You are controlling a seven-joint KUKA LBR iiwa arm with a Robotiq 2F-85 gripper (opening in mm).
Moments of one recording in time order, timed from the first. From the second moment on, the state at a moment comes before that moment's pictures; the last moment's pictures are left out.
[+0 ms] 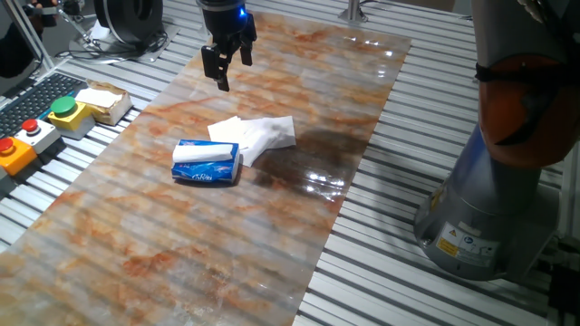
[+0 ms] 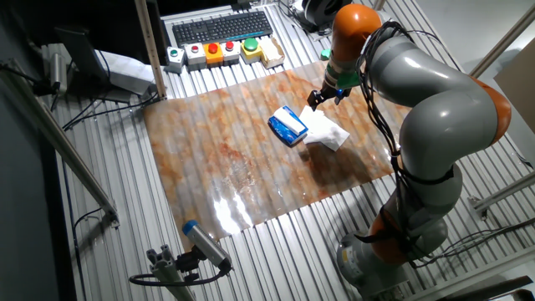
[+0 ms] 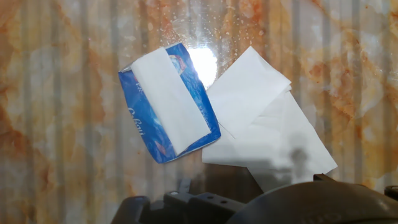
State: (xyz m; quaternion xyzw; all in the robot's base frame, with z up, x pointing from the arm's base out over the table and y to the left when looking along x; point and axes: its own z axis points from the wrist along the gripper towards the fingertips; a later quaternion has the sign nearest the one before) arm 0.515 0.000 0.236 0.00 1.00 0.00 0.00
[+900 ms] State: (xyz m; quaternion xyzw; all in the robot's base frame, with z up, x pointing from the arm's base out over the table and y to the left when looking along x) arm 0.530 0.020 0.240 0.05 0.99 0.09 -0.01
